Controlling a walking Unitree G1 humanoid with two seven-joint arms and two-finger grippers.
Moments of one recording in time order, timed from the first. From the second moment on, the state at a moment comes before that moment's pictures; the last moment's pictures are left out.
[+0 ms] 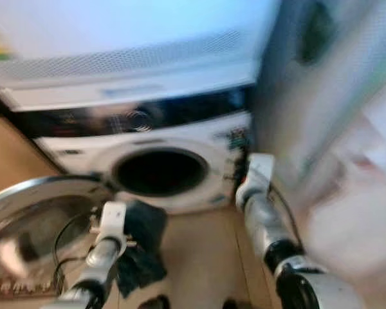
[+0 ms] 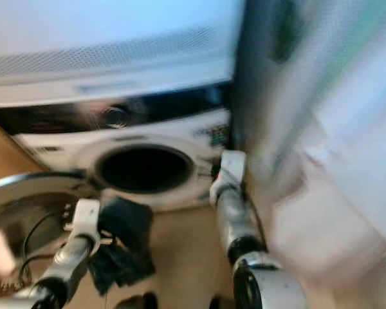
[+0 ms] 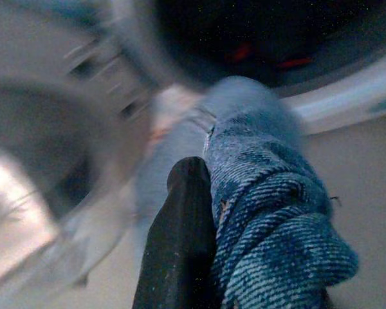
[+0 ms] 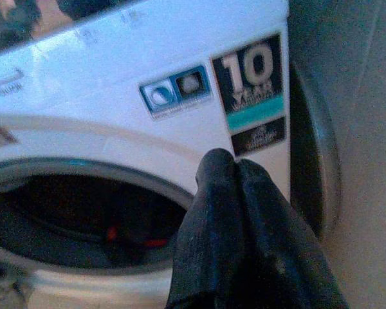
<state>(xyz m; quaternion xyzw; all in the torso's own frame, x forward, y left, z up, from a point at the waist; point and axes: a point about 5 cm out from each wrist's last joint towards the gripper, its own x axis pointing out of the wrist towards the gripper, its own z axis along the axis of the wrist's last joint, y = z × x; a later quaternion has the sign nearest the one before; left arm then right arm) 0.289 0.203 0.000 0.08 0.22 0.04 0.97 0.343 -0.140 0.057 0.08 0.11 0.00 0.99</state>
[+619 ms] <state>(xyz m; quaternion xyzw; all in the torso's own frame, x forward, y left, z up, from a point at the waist) 0.290 0.198 0.000 0.07 0.22 0.05 0.97 0.284 -0.123 -0.021 0.11 0.34 -0.01 0.93</state>
